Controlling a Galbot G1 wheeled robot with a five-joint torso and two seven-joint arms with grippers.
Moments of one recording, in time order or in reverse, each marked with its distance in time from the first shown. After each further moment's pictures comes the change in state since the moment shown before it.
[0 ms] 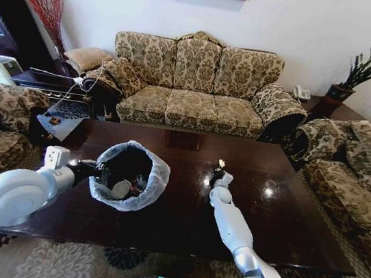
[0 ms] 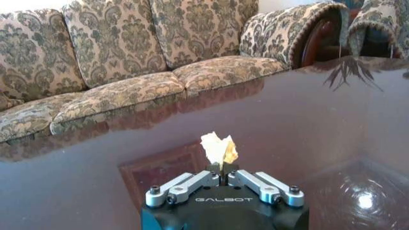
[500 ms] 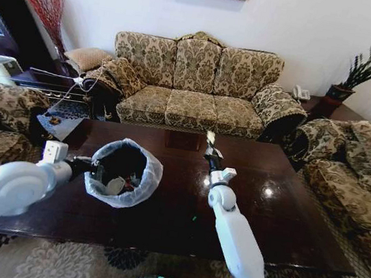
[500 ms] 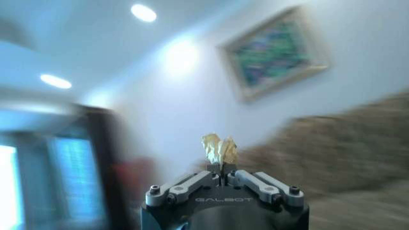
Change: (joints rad) left arm -0.020 0.094 -0.019 0.122 -0.090 0.013 -0.052; right arm -0.324 -0.109 -0.181 1.021 0.066 -0.030 -0.255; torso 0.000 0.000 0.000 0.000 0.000
